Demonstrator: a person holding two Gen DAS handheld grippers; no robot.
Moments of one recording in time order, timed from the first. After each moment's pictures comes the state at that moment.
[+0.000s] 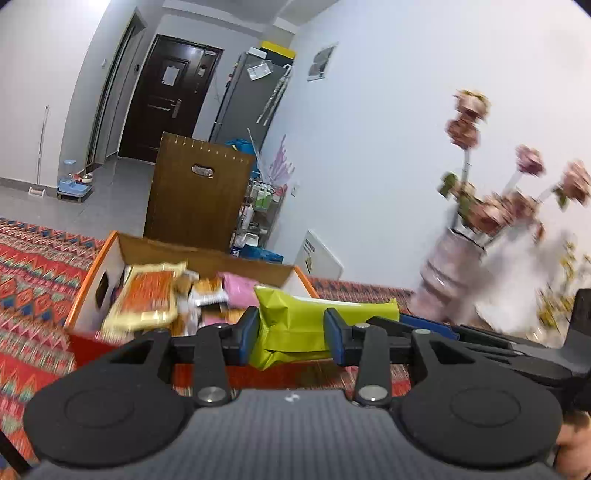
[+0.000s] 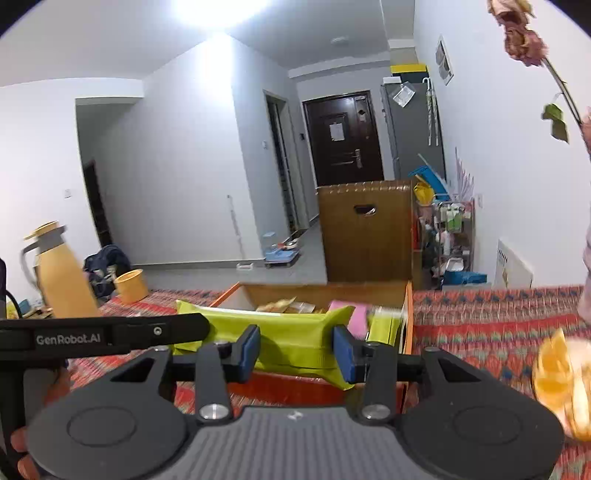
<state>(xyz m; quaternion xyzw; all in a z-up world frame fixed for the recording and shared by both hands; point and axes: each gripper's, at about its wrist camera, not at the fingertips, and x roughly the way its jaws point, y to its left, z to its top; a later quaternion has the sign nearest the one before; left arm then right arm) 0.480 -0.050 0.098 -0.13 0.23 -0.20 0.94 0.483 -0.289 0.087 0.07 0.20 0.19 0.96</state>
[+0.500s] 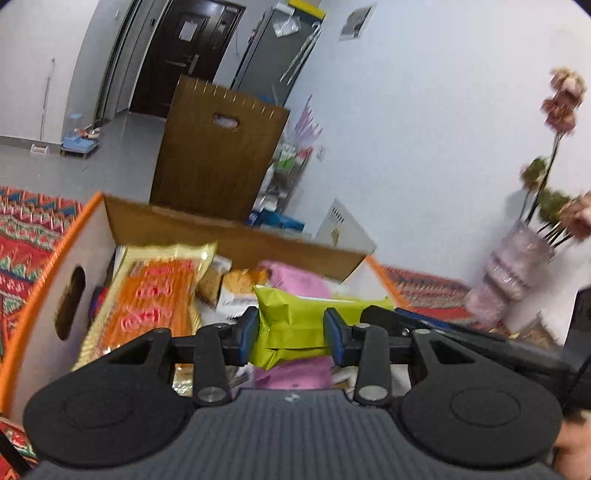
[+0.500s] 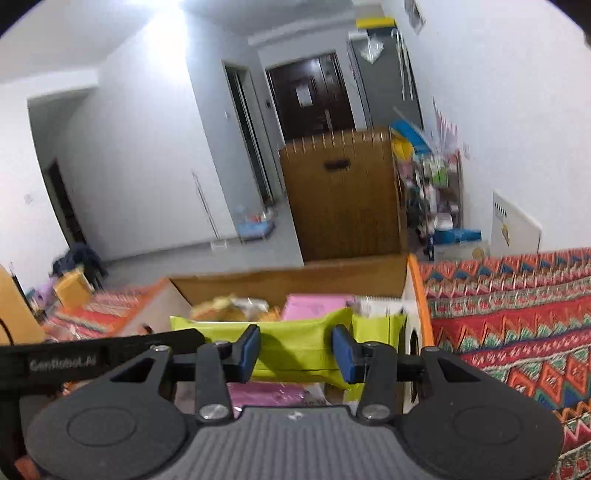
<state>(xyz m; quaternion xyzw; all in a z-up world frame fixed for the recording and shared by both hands) 0.627 -0.038 0.020 -0.13 0.31 -0.19 0.92 0.645 -0.271 0.009 0.10 0.28 0.15 0.94</state>
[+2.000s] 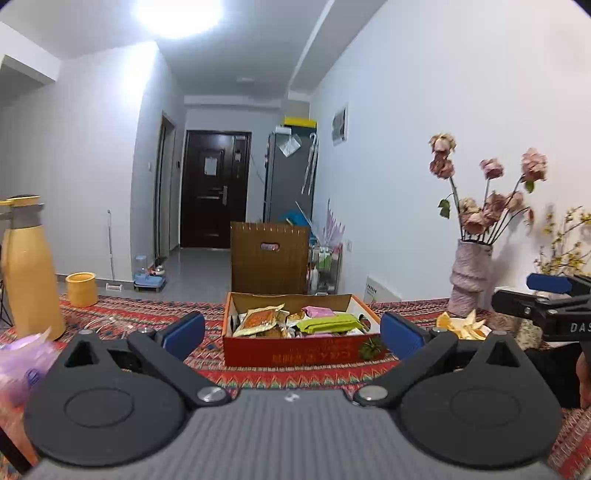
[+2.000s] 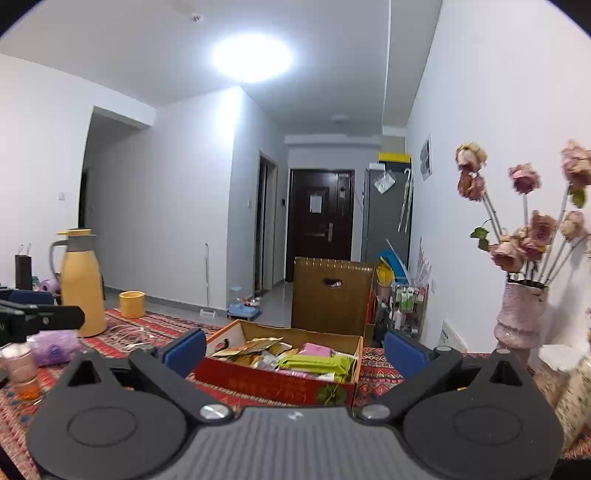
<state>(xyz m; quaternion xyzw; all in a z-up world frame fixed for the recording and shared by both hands) 0.206 0.017 0.142 -0.02 0.10 -0.09 0.99 0.235 -0.284 0.135 -0.01 0.08 0.12 0.99</state>
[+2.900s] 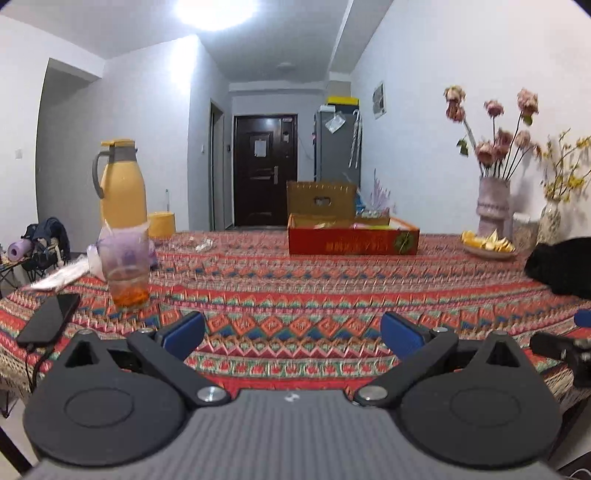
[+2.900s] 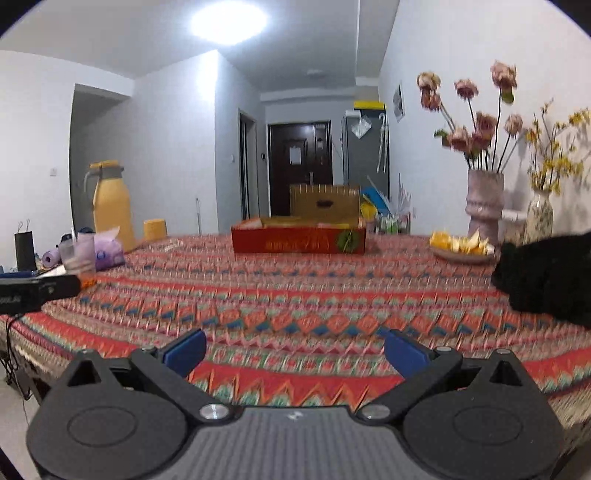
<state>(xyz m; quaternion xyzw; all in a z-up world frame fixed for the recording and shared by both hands) 0.019 0.041 0.010 0.01 0.14 0.00 0.99 0.024 -0.231 -0.023 0.03 0.17 0.09 0.98</state>
